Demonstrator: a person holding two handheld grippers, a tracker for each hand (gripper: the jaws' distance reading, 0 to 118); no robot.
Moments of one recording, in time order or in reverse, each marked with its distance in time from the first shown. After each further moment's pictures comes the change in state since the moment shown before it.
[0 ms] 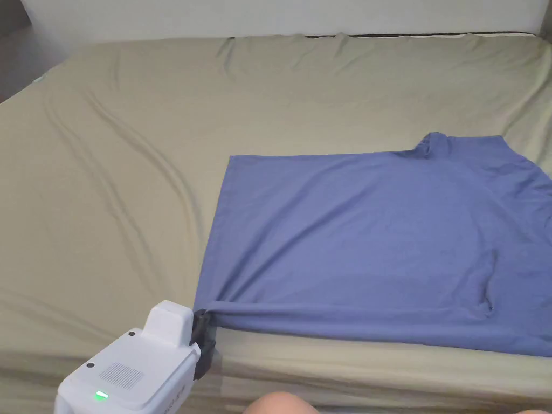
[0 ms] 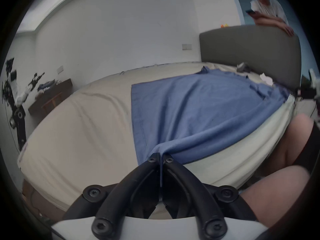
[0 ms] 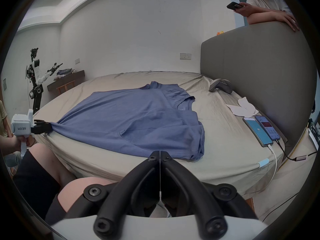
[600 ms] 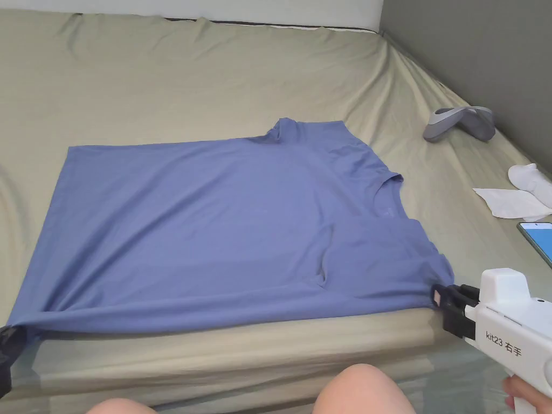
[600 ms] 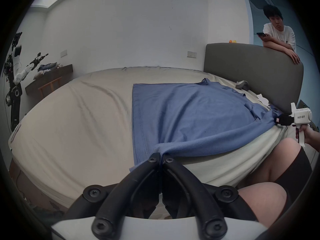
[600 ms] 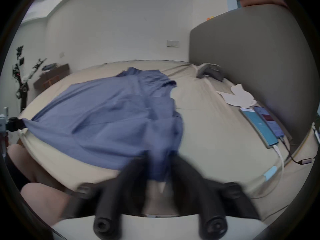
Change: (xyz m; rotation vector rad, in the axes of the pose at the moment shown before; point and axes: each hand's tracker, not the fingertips) left arm -0.004 0.020 0.019 -0.015 -0.035 0.110; right arm 0.076 -0.019 -0.086 -0.073 -0.020 -0.028
